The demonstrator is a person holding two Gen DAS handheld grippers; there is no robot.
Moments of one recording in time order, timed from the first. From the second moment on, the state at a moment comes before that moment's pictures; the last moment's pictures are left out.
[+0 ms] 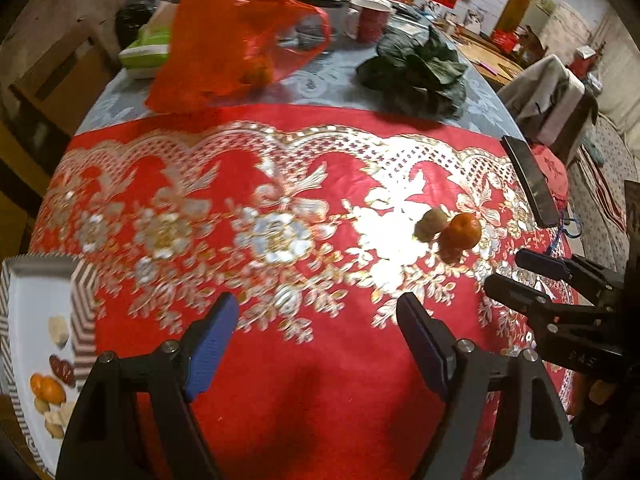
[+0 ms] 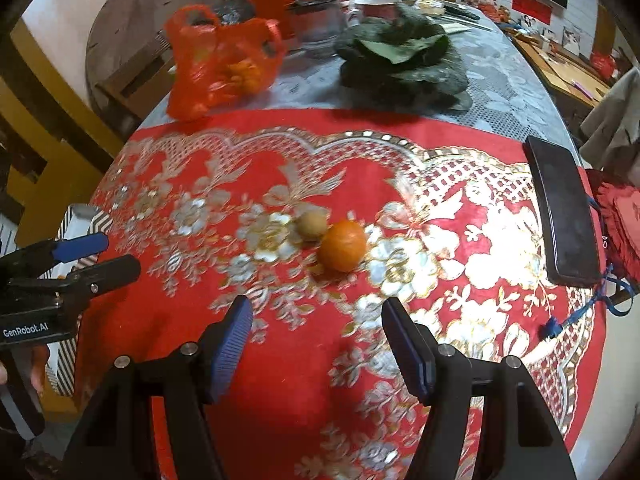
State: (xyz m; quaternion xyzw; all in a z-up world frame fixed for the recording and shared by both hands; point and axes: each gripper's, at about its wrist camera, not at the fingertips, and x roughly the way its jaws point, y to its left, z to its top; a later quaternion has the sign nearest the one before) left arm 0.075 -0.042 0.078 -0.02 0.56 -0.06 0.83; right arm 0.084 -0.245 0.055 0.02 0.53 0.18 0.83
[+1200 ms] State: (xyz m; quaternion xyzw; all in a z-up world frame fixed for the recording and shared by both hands) left arm 0.153 -0.148 0.026 0.03 0.58 -0.16 0.80; right arm 0.101 -0.300 0.035 0.05 0.55 0.18 0.82
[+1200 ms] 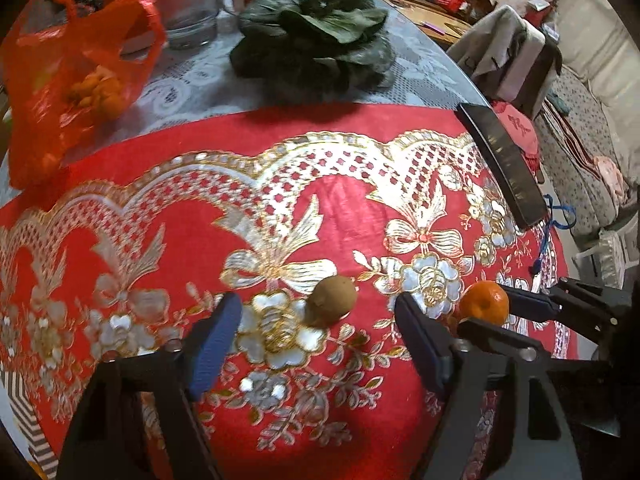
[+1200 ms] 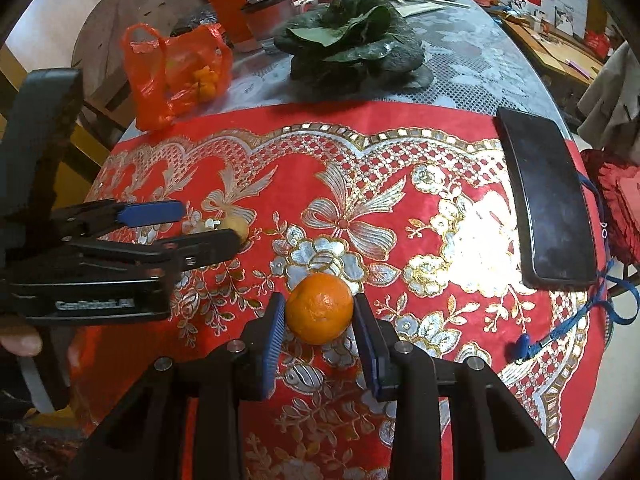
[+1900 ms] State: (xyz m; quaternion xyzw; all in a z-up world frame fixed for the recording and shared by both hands) left arm 0.123 -0.097 0.046 0.01 0.56 -0.13 0.82; right arm 0.094 -0.256 0.051 0.03 0.54 0.22 0.81
